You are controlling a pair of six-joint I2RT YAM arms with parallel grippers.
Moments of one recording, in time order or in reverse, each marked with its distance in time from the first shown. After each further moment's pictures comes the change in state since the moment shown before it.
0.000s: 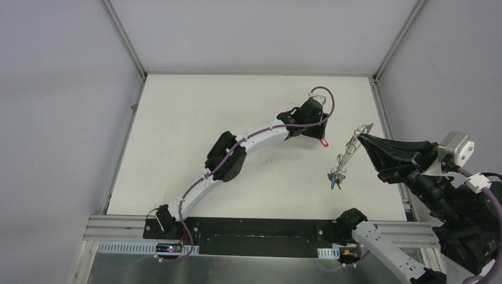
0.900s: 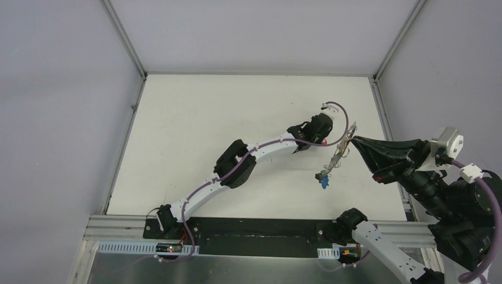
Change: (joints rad) left arm -0.089 0.146 0.101 0.126 -0.306 0.314; right arm 0.000 -0.002 -0.033 -0.008 -0.018 0.097
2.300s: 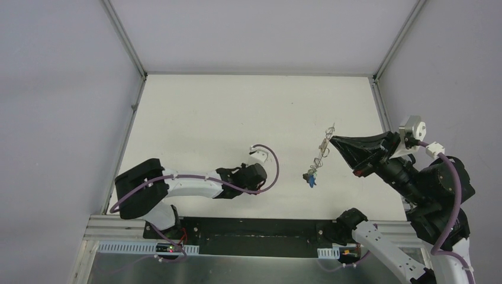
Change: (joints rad) left arm -0.145 -1.146 -1.641 0.092 -0.095 -0.455; right arm 0.000 -0.002 -0.172 0.111 -0.063 0.135
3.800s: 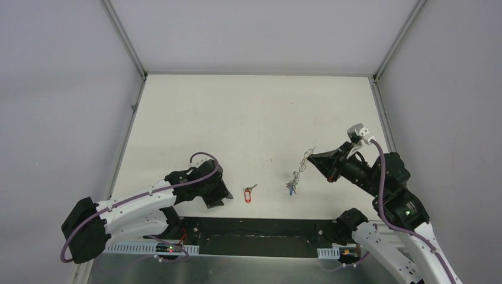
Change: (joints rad) left arm 0.272 -0.604 -0.282 -0.422 0.365 -0.835; right arm 0.000 -0.082 -0.391 -0.024 0.019 0.111
